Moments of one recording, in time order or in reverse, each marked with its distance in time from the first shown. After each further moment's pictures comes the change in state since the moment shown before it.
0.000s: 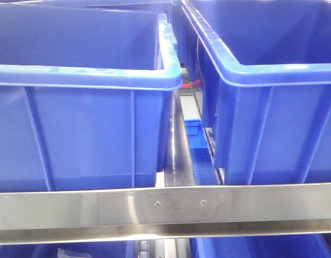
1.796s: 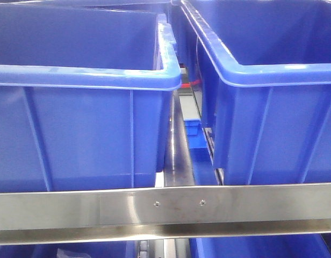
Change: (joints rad) left arm 0.000 0.000 0.000 0.000 0.000 0.000; right arm -0.001 -0.145 0.325 -0.412 -0.066 0.459
